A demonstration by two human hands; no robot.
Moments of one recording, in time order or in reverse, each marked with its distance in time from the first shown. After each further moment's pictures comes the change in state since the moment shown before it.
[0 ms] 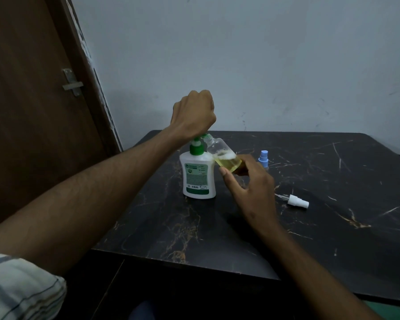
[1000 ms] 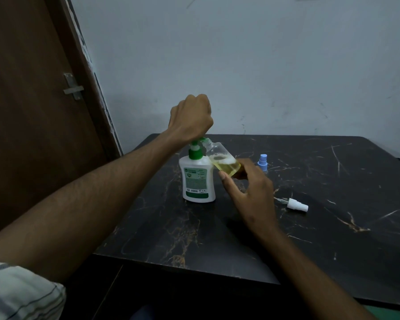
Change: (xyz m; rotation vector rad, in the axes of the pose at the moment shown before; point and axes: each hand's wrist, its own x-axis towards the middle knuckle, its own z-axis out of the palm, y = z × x) left_hand 0.002 -0.005 0.000 0.008 0.002 0.005; right_hand -0.001 -0.002 -0.001 -0.002 -0.006 -0.003
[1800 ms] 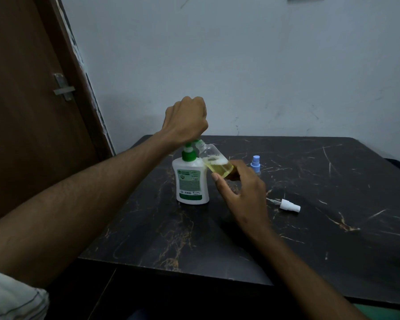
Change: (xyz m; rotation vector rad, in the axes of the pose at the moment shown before) left_hand 0.001 0.002 0.000 0.017 -0.013 0.046; right_hand -0.001 0.001 -0.001 -0.003 0.004 -0.002
